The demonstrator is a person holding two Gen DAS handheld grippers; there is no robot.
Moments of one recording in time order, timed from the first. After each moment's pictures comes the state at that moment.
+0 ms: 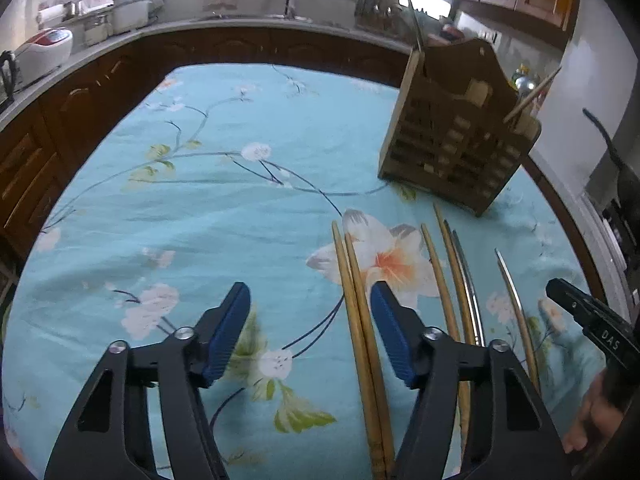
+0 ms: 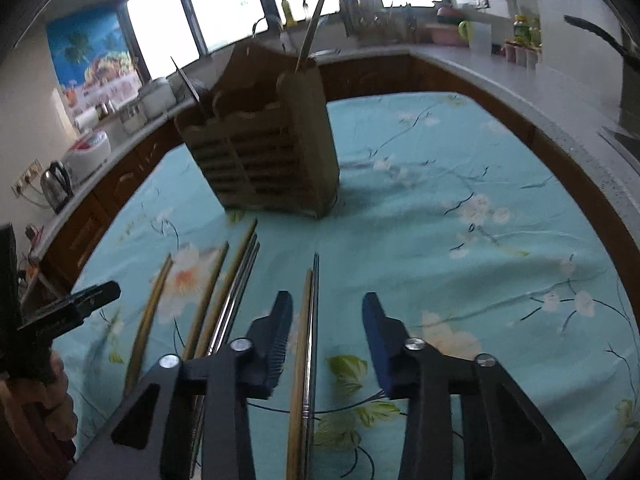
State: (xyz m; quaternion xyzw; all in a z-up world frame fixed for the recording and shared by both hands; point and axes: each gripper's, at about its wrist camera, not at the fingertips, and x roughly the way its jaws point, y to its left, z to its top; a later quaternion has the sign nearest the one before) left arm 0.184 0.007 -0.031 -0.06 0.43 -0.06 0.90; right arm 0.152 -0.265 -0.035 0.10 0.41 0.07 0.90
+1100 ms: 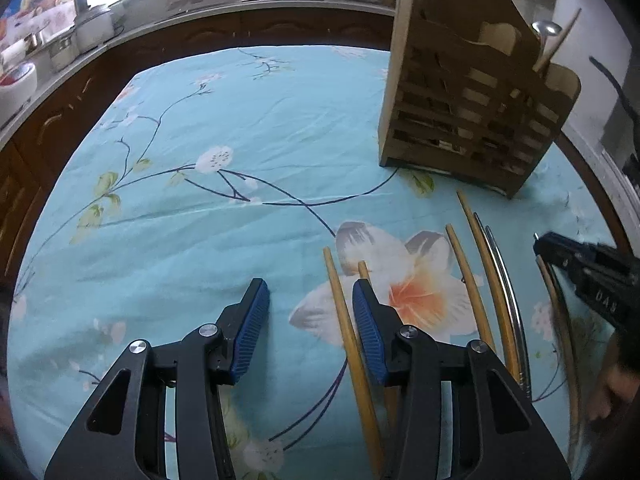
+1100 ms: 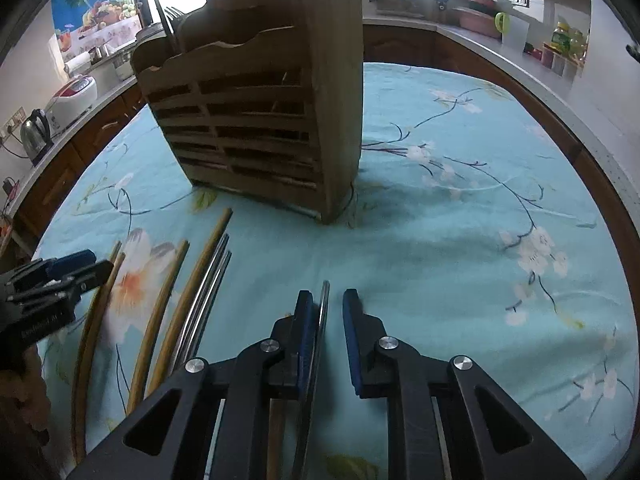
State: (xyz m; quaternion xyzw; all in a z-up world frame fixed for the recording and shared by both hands) left arm 0.246 -0.021 -0.058 0.02 0.46 -0.07 0.88; right arm 0.224 -0.244 -0.062 0.03 0.47 0.07 0.88
